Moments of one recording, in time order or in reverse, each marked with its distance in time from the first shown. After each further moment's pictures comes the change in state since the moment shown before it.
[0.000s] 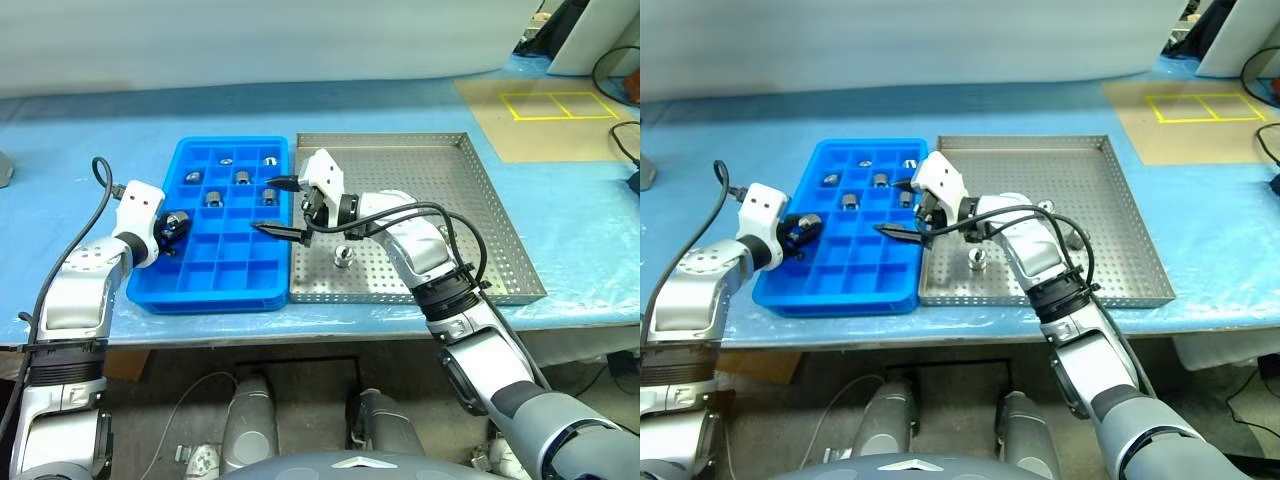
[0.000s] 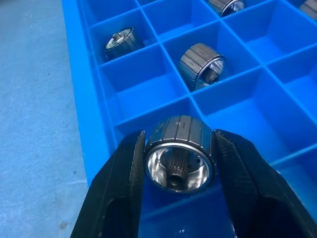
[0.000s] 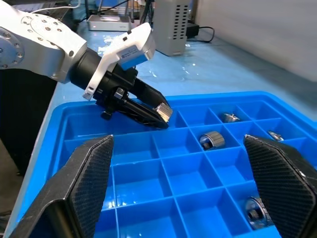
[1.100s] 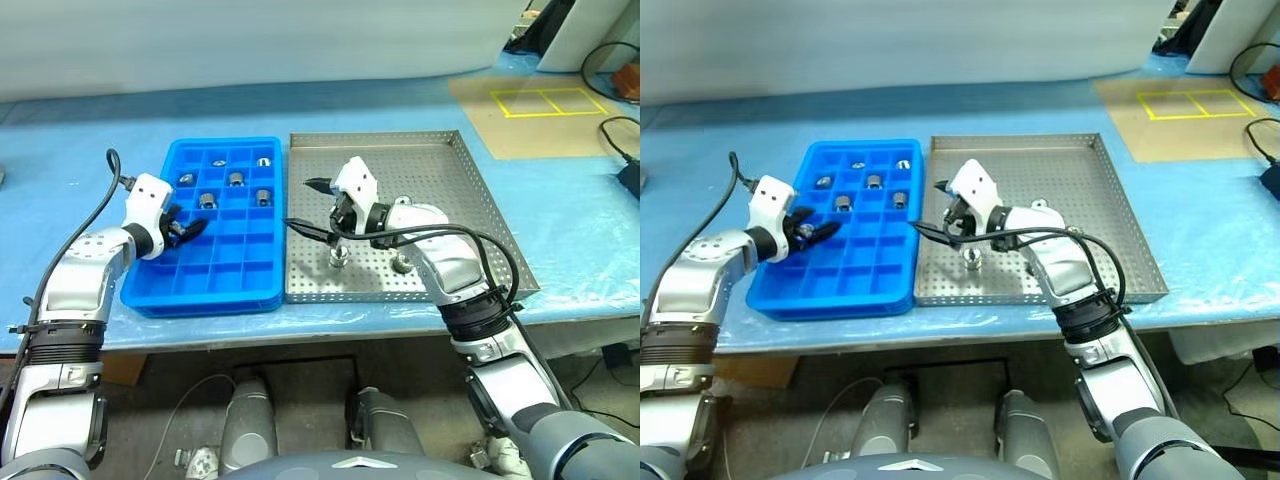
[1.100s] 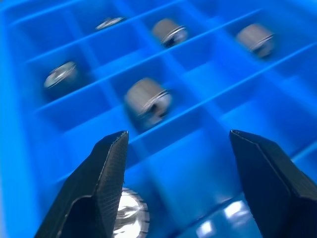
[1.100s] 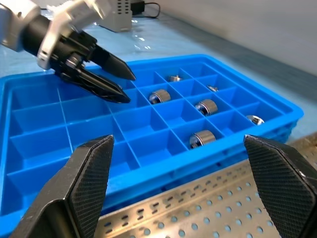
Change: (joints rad) left arm -0.039 0.054 -0.056 0.000 -0.170 -0.038 -0.174; right arm 0.148 -0.106 -0.050 -0.163 -0.019 0.097 -0.126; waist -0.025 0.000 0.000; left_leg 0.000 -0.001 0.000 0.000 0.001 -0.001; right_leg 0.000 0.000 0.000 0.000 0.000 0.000
